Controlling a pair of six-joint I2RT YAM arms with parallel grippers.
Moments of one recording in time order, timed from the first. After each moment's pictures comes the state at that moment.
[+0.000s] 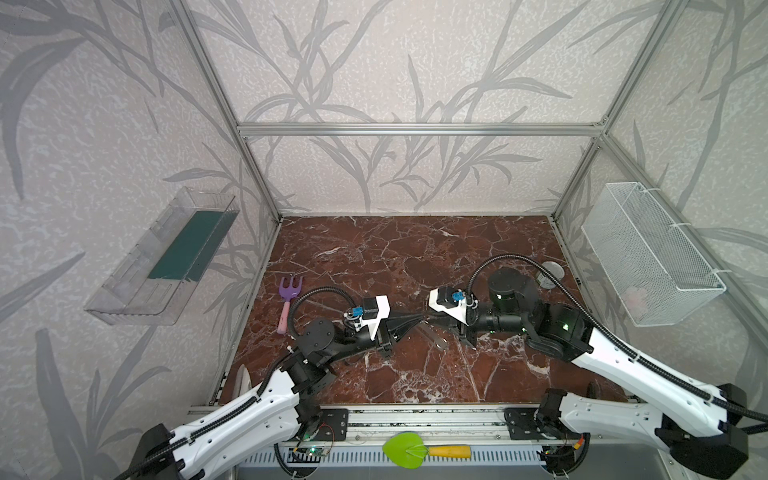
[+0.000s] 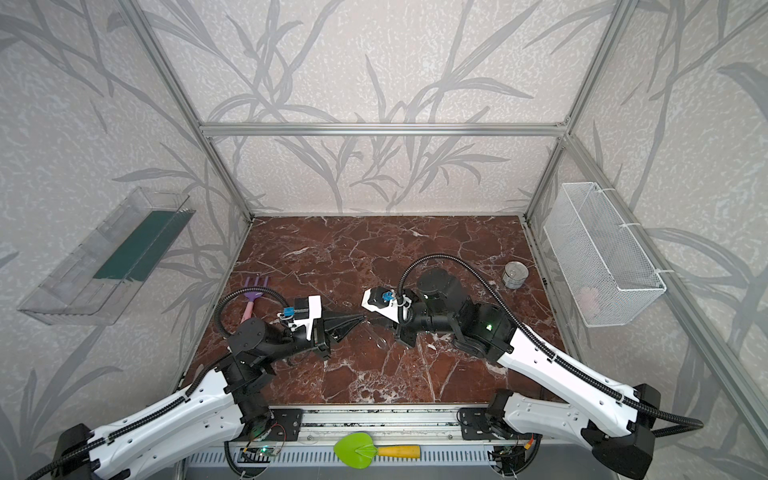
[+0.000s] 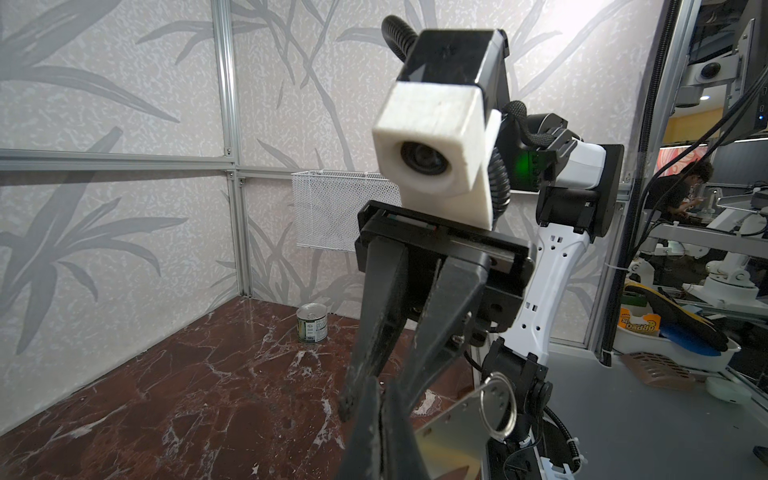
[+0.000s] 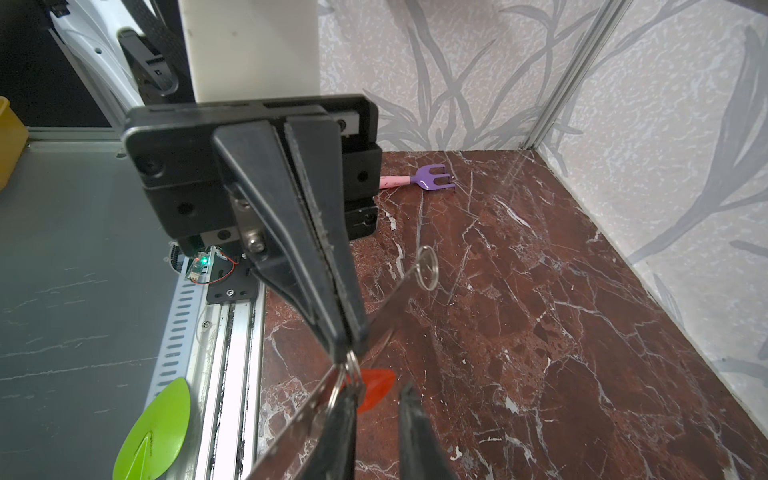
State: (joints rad) left arm -0.84 0.73 0.45 0.53 0.44 -0.15; right arm 0.95 1.05 1.11 -0.52 -0.35 -0.29
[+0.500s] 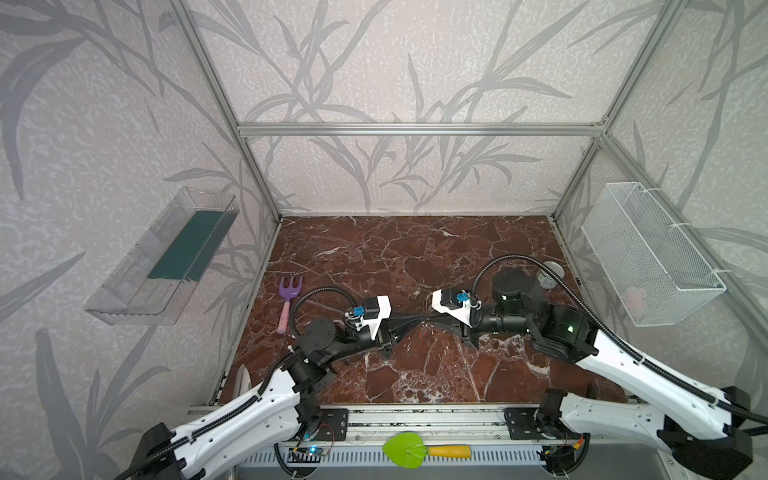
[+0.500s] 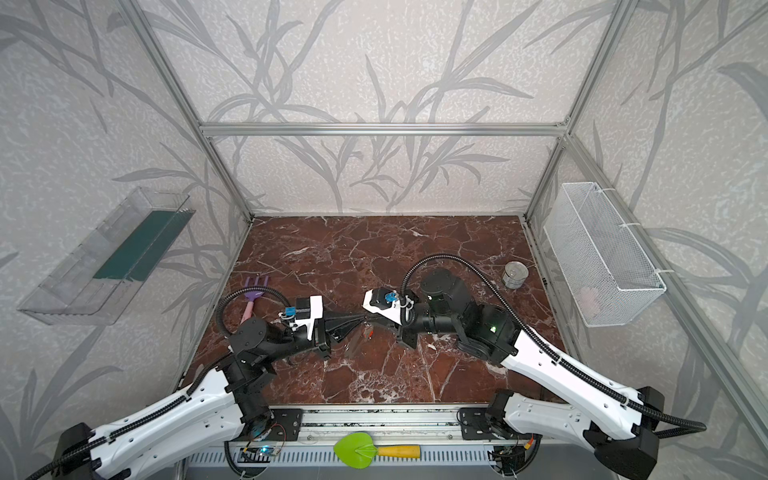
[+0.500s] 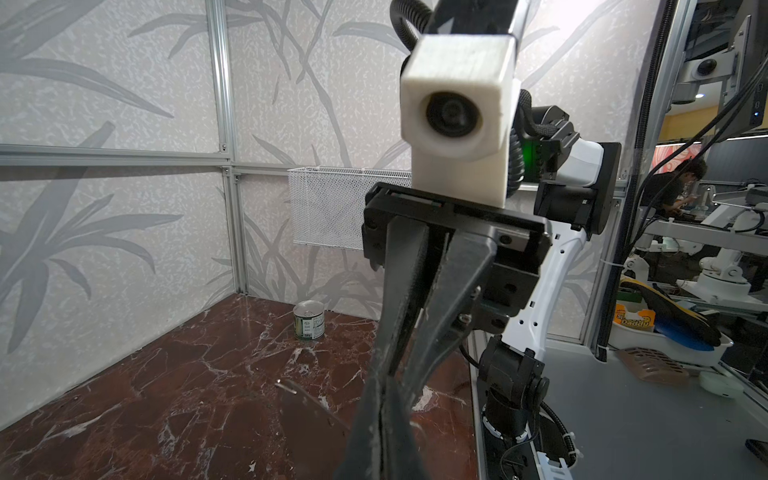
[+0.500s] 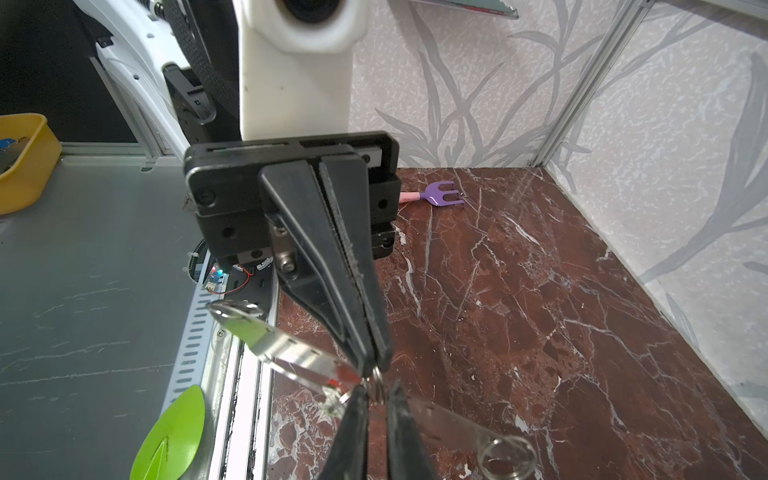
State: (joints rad) left arm -0.84 0.74 0.45 0.53 0.46 -0.16; right arm 0.95 1.03 1.11 -0.51 -0.39 -0.28
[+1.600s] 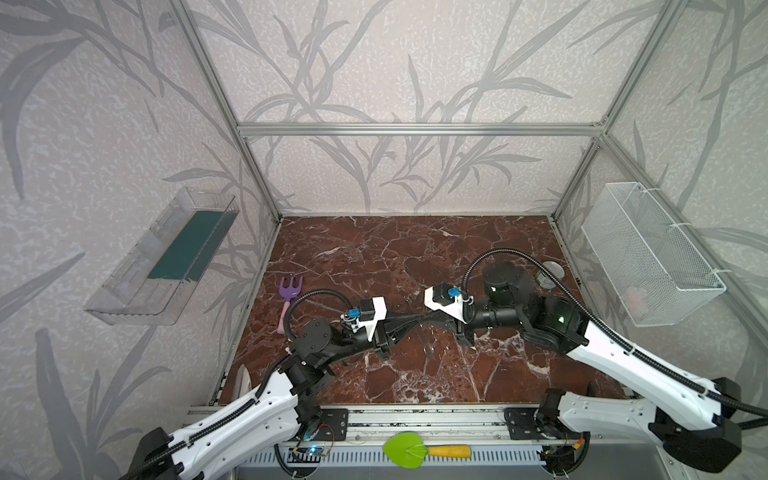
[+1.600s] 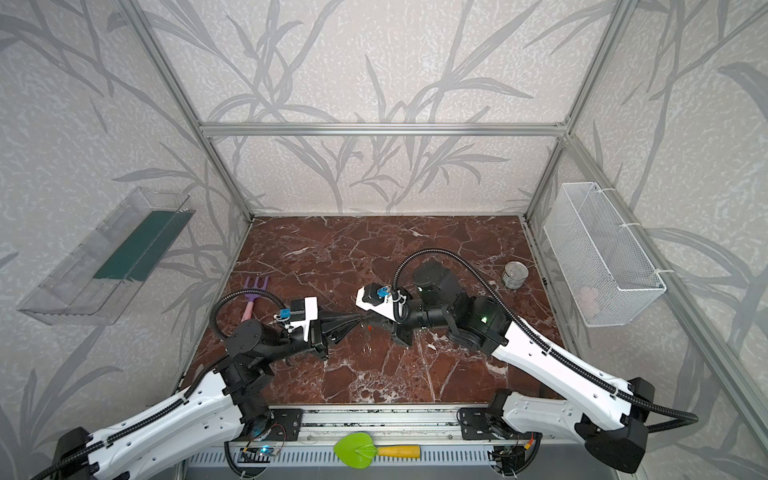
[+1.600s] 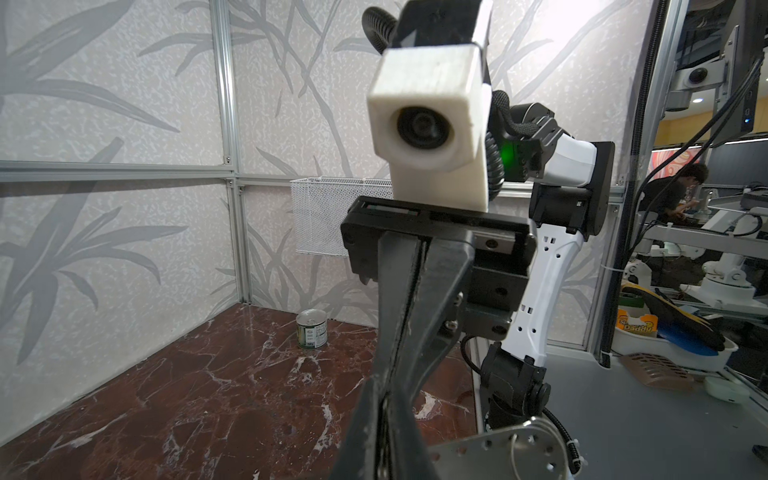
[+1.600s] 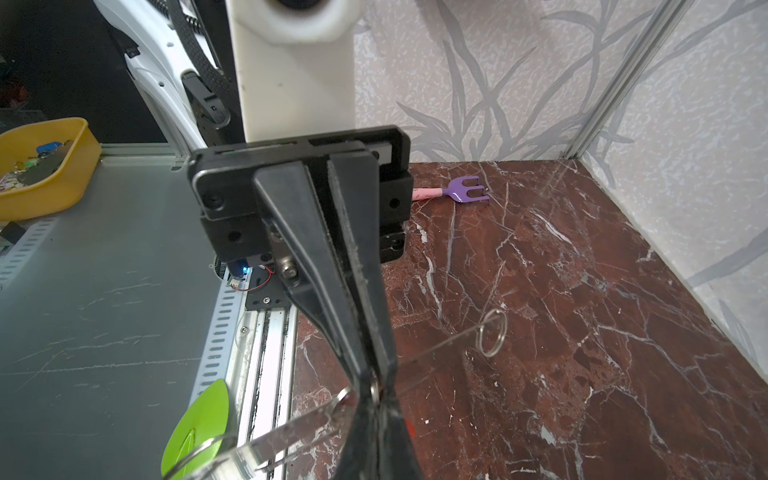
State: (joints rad) left arm -0.84 0.68 0.43 0.51 0.44 -0.15; right arm 0.94 1.12 1.21 -0.60 -0.45 -0.31
